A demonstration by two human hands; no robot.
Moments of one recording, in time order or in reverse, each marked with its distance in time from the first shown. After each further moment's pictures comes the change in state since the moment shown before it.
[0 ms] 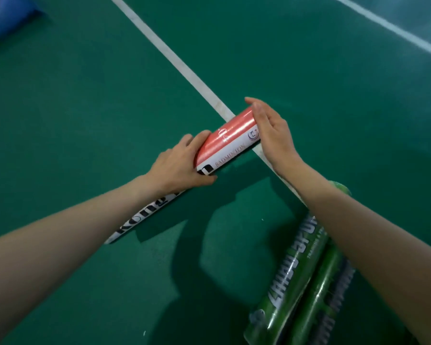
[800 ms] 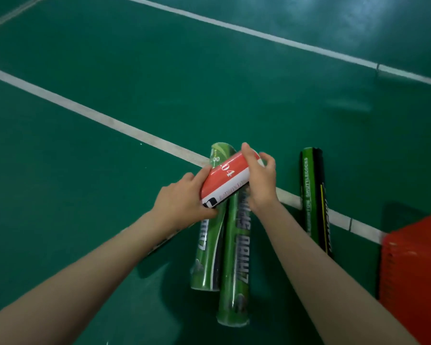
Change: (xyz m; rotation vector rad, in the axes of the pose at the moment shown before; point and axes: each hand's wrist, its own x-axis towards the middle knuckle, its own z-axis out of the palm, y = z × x) left_hand -0.091 0.204 0.072 0.148 -0.264 0.349; right_hand -0.230 0.026 -0.131 0.558 0.735 0.528
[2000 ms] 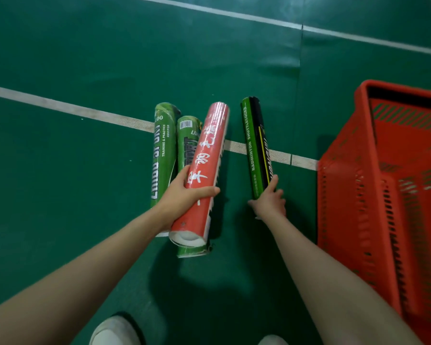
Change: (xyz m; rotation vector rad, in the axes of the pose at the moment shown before) left_hand -0.082 0.084 0.104 -1.053 -0.263 -0.216; right_hand -0.042 0.148 -0.195 -1.075 0.300 0.194
